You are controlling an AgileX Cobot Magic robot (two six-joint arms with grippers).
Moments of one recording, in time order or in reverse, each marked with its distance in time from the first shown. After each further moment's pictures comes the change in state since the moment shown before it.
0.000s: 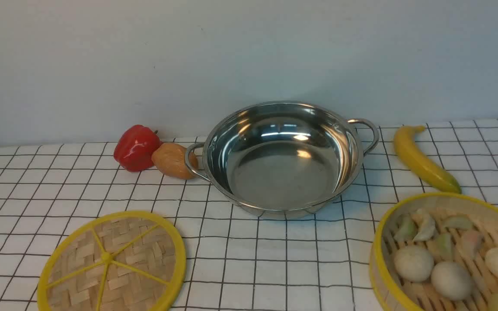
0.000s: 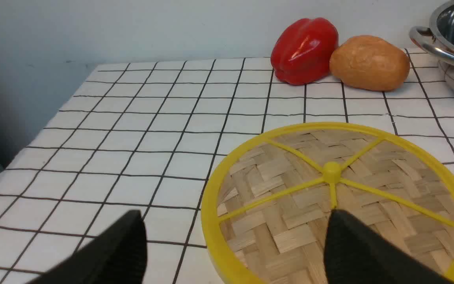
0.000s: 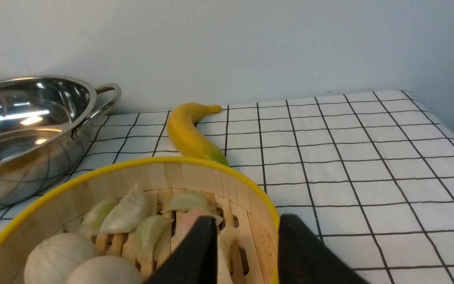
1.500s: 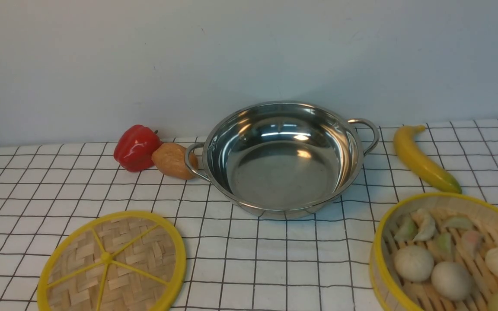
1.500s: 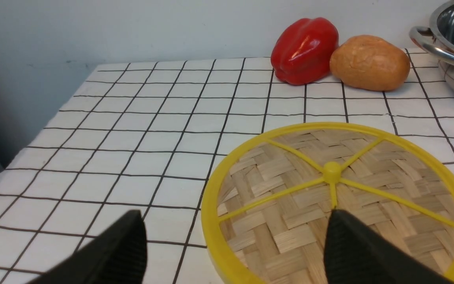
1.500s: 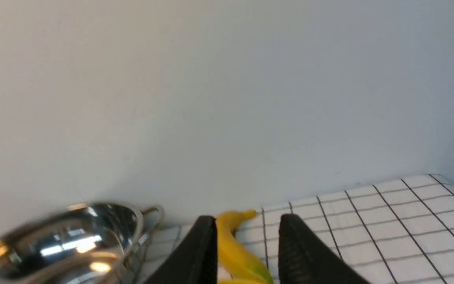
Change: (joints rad) right arm 0.000 -0.001 -0.069 0.148 -0.180 0.022; left arm 0.000 0.000 0.000 0.000 0.000 0.000
